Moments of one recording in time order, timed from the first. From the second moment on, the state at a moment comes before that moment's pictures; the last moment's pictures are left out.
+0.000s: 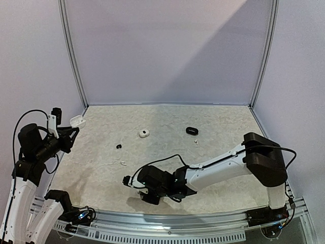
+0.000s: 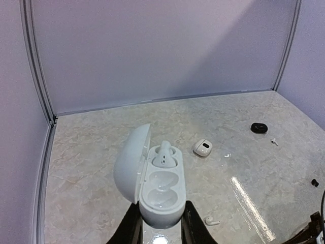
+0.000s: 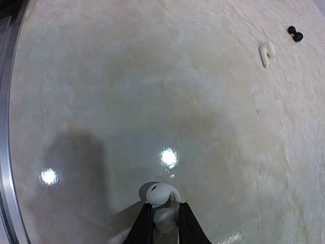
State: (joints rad) left arm 0.05 0.42 0.52 -0.33 0.39 0.02; right arm 1.36 2.12 1.32 -0.07 0.19 -0.10
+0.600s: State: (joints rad) left arm 0.05 0.43 0.52 -0.33 0.42 0.02; right arm 1.34 2.03 1.30 -0.25 0.18 -0.13
